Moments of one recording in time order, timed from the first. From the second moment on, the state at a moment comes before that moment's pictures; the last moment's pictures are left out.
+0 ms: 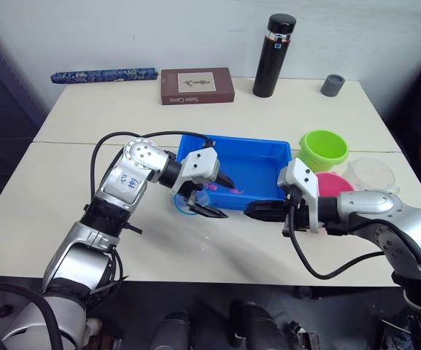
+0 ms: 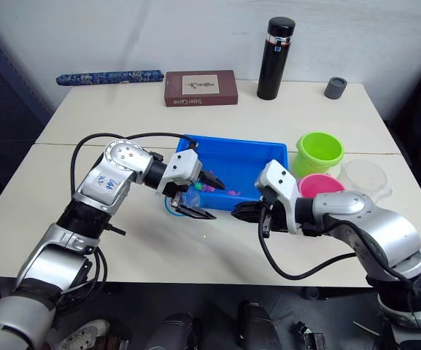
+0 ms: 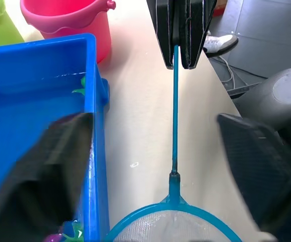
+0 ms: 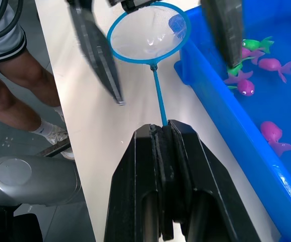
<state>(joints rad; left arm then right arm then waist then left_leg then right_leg) -0.92 0.47 -0.31 0.27 -0.16 0.24 -1.36 -0.46 -0.78 0.06 -0.50 0.69 0.98 0.81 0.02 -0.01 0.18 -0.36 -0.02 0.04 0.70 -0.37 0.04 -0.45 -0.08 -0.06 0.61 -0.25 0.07</state>
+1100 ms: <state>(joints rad) -0.67 0.80 0.12 0.05 -0.47 0.65 -1.19 -0.39 -0.87 -0.13 -0.44 0.61 0.87 0.75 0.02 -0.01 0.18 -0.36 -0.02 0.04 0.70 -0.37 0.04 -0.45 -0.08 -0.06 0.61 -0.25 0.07</state>
